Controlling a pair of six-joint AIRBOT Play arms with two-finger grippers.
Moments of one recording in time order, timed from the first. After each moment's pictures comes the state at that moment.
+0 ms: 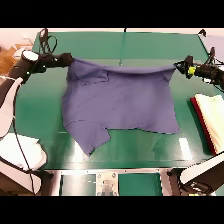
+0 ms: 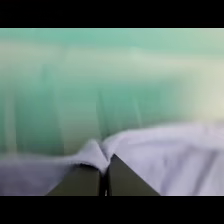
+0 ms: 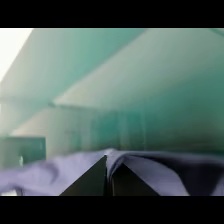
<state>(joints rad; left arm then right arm) 0.01 -1.76 1.58 0.71 -0.74 -1.08 -0.44 -1.88 1.60 -0.41 1.05 1.12</state>
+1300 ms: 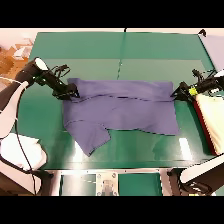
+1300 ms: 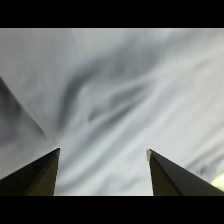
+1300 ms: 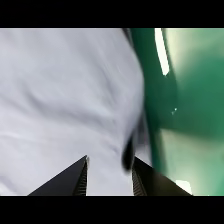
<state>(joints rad) -0.03 -1.76 1.51 1.11 -1.38 -1.43 -0.46 -1.85 1.55 -1.04 1.47 1.40</state>
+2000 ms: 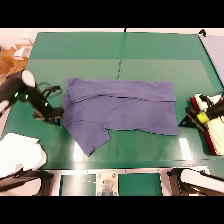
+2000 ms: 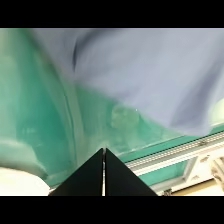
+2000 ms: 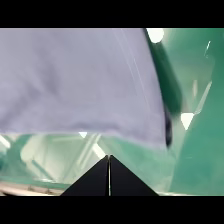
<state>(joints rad) -0.04 -1.30 1.03 1.30 -1.58 -1.47 -0.55 -1.29 0.89 -1.19 1.52 1.51</state>
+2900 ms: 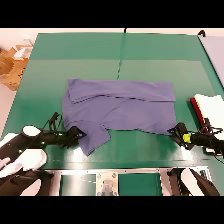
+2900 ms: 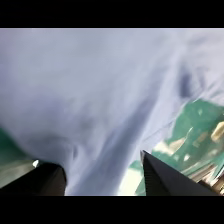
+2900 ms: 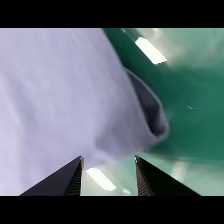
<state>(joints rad) -0.10 -0.99 0.25 0.56 -0.82 -1.42 -0.63 -0.84 0.26 -0.95 0.97 1.61</state>
